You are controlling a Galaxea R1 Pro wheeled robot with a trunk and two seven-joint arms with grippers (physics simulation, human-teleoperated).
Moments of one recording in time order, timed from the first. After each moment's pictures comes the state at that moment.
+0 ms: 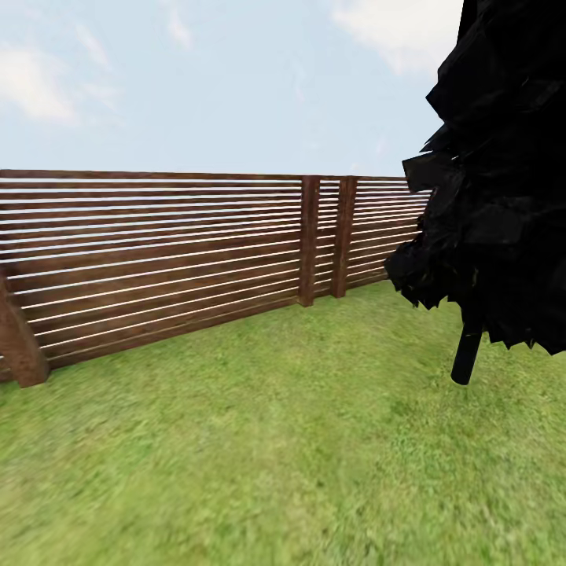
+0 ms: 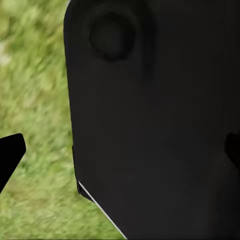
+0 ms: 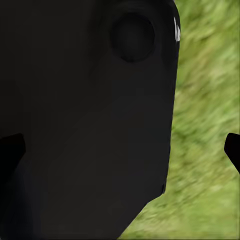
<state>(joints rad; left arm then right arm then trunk) 0.00 0.00 0.00 0.00 0.00 0.00 0.00 0.00 0.00 0.00 0.00 0.00 0.00 0.00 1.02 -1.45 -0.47</state>
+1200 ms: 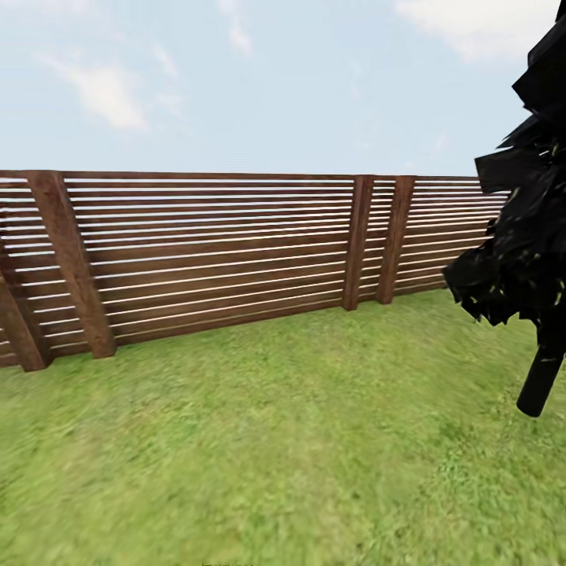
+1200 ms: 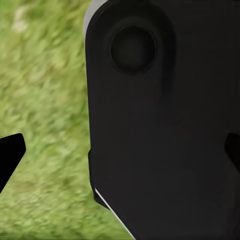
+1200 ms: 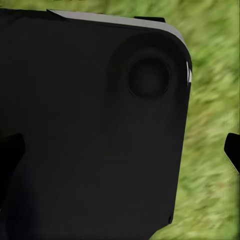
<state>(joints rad) -0.01 0.02 0.00 -0.01 -0.01 0.00 0.01 0.00 0.02 0.02 -0.03 0.02 -0.05 0.00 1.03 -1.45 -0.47</state>
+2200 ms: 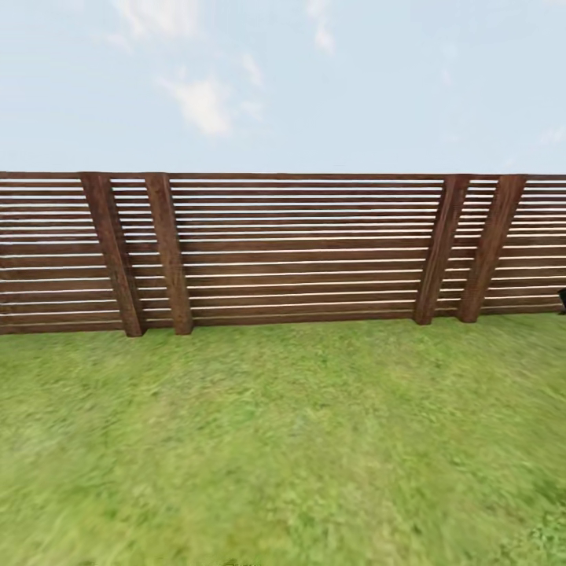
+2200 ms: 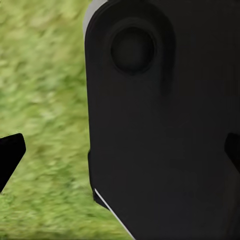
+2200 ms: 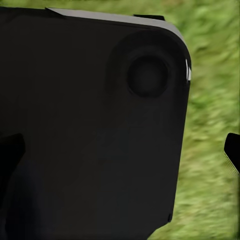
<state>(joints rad) -0.01 0.02 0.00 -0.01 -0.01 0.00 0.01 0.00 0.02 0.02 -0.03 0.02 -0.05 0.00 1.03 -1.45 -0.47</state>
